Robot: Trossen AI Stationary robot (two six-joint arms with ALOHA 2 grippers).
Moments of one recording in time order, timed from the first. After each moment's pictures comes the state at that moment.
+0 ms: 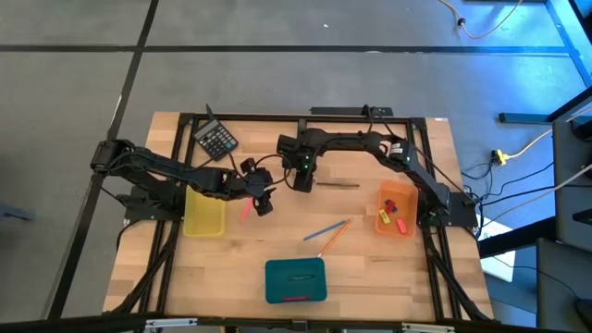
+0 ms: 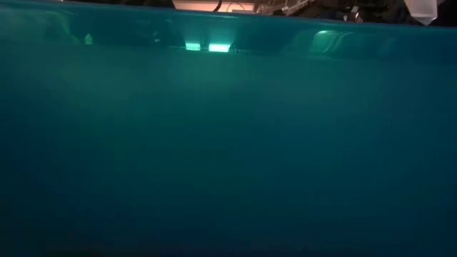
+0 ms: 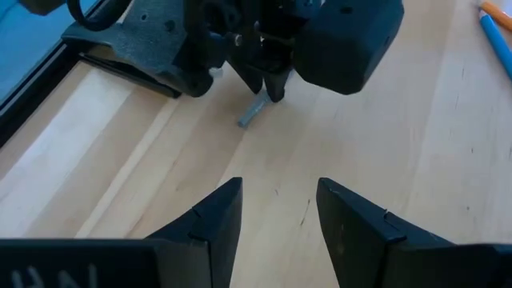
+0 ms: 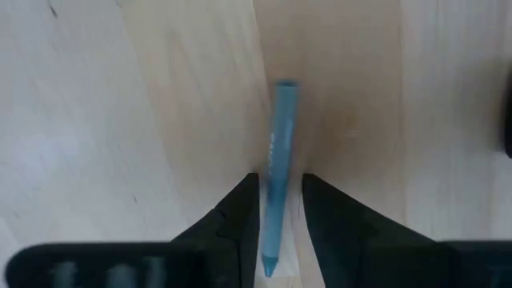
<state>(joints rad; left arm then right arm) -0.05 1.40 0.73 -0.15 -0.45 -0.28 -0.28 2.35 1.88 -1.04 -0.10 -0.09</state>
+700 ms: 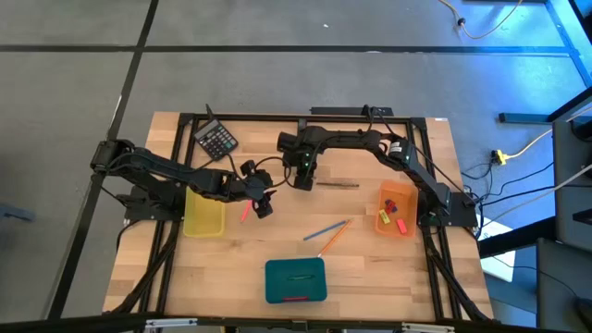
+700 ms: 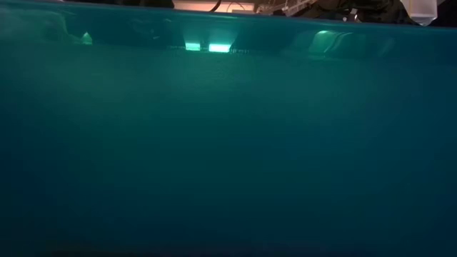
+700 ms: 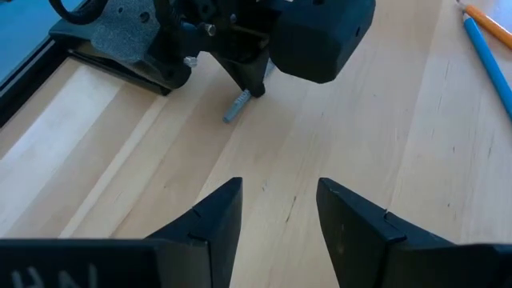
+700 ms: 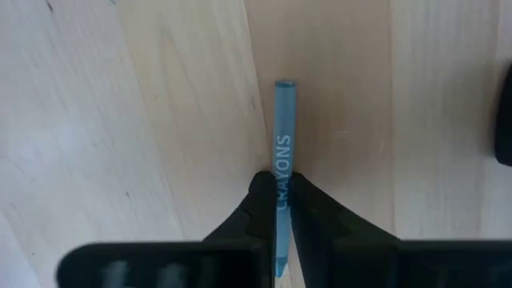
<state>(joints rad) -0.07 1.40 0.73 -0.15 -0.45 -0.31 -0.30 2.38 1.89 -1.05 -0.12 -0.13</state>
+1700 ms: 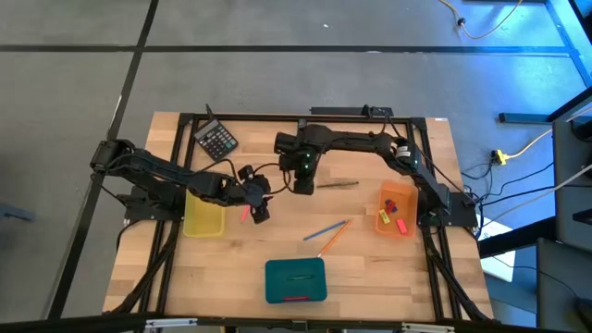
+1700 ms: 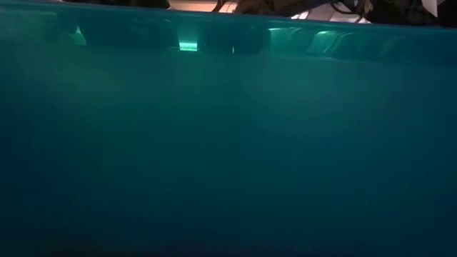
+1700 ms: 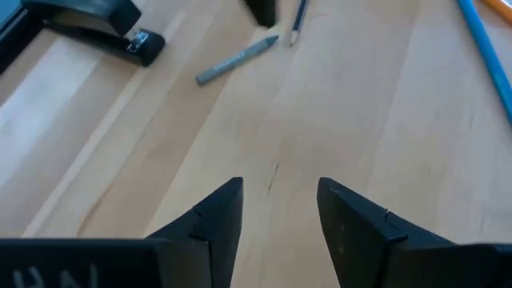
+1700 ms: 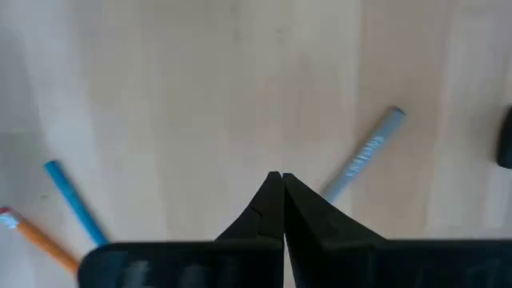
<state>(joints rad) -0.12 1.40 0.73 -0.22 -0.44 -0.37 -0.22 2.26 2.02 -1.20 -0.19 -0.16</state>
